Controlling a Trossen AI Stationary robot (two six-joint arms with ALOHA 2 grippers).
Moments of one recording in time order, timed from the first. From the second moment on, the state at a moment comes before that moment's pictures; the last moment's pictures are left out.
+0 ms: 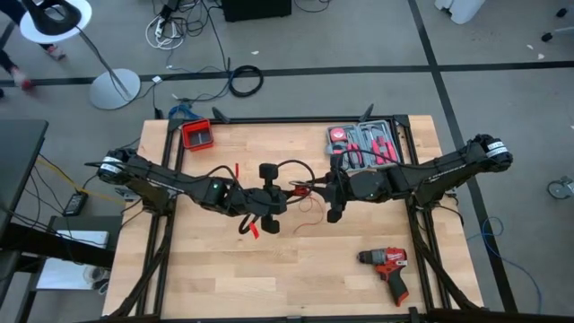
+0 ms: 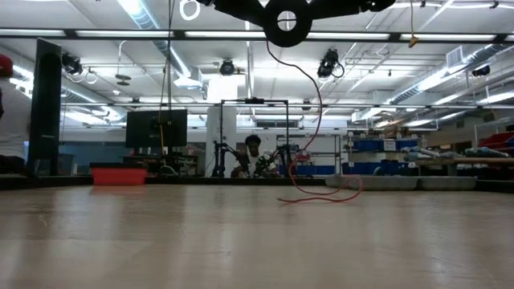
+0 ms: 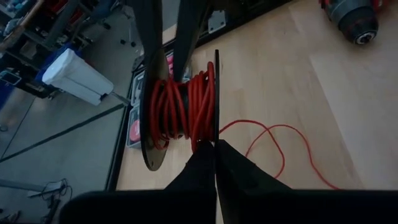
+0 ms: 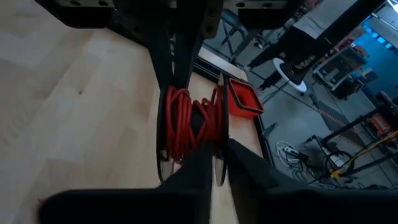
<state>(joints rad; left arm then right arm) -0.26 1.54 1.27 -0.31 -0.57 0.29 0.25 1.26 0.95 -0.06 0.50 -0.42</state>
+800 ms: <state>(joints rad) -0.28 1.48 1.27 -0.32 -0.75 0.17 0.25 1.26 0.96 -0.11 0.74 -0.52</state>
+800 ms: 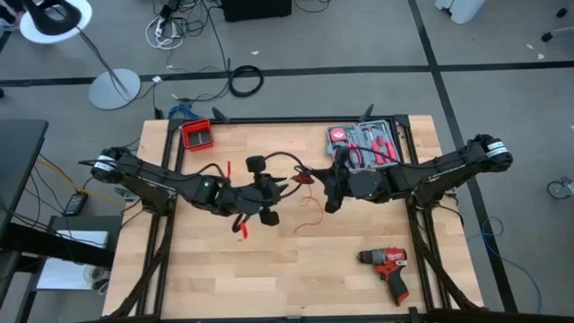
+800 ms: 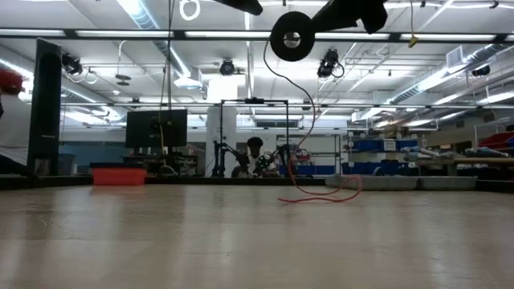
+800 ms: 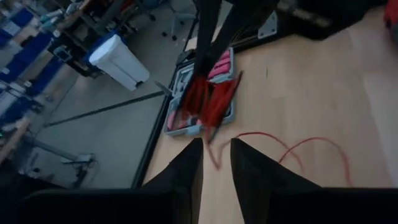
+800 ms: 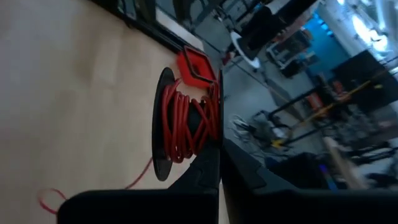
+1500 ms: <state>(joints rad) -0.21 1.50 1.26 -0.39 -0.78 -0.08 0.32 1.26 0.95 0.06 0.87 -0.74</state>
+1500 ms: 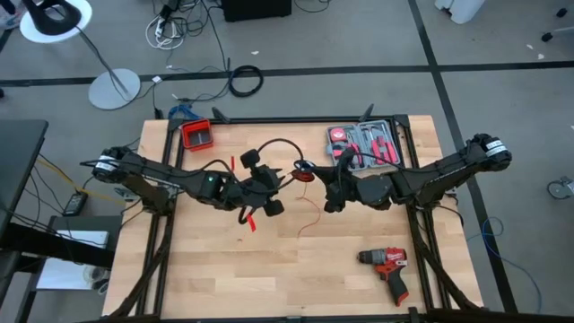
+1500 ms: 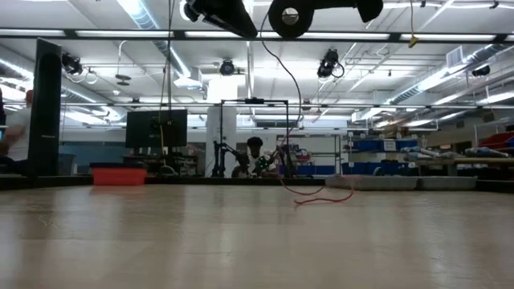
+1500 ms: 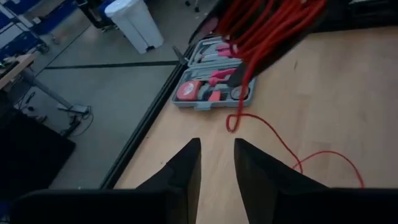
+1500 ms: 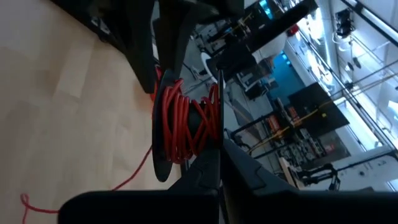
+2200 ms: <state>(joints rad) -0.19 1.51 1.25 -0.33 -0.68 -0.06 0.32 1.26 0.95 0.08 0.83 -0.73</state>
